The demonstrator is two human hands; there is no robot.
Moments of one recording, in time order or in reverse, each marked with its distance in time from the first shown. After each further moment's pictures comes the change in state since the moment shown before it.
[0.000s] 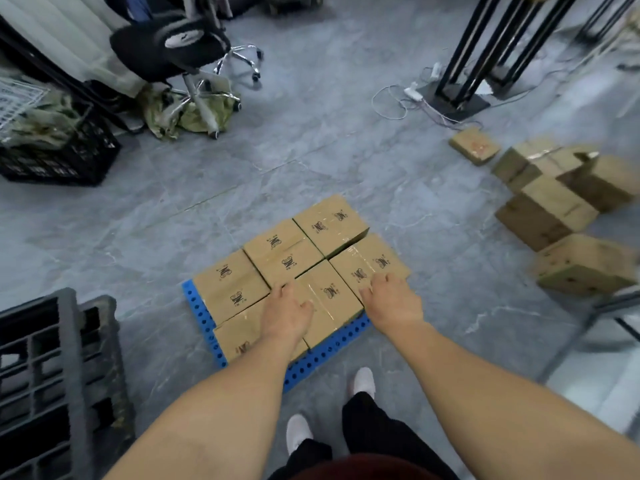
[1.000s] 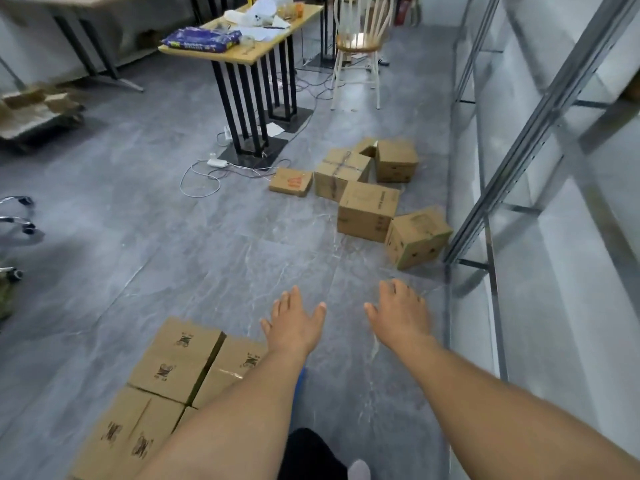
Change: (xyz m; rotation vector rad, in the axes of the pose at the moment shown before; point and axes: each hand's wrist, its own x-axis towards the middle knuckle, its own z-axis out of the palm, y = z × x) left_hand 0.035 0.394 0.213 0.399 -0.241 0.517; right_hand 0.046 0.377 -0.107 0.181 0.182 0.624
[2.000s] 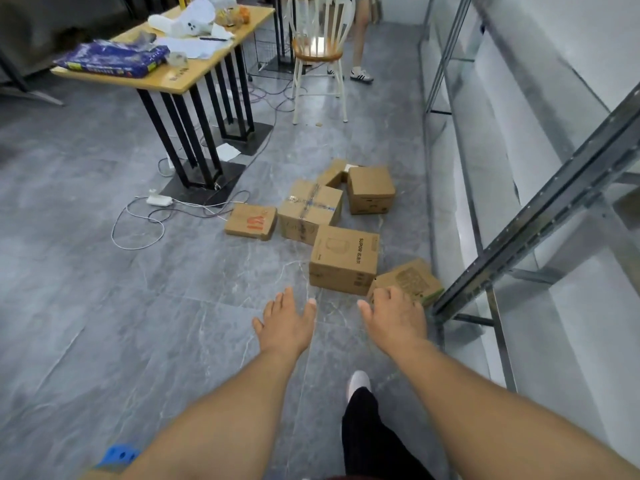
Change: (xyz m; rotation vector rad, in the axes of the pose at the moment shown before) left_hand 0.341 0.186 -0.049 0.052 -0.053 0.077; right_hand 0.357 0.016 -0.076 0.006 0.012 0.112
